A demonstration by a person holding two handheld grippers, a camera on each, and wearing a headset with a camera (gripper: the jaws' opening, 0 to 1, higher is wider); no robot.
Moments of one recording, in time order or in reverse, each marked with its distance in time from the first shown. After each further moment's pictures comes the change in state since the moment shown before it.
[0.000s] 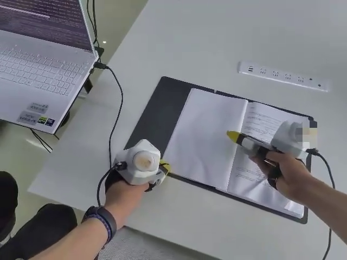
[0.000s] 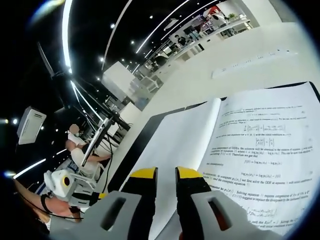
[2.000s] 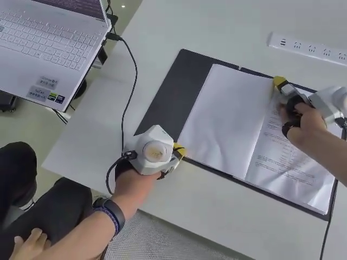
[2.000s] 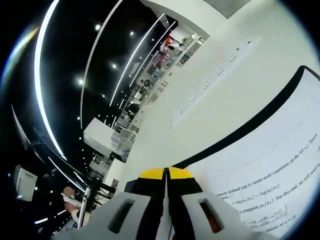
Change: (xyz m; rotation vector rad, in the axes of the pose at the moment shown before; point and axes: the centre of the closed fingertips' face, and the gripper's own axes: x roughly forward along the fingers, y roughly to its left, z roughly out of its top) left arm -0.002 -0.001 0.001 -0.023 -0.029 0.005; right arm 0.050 -0.111 0.104 0.304 -0.369 -0.131
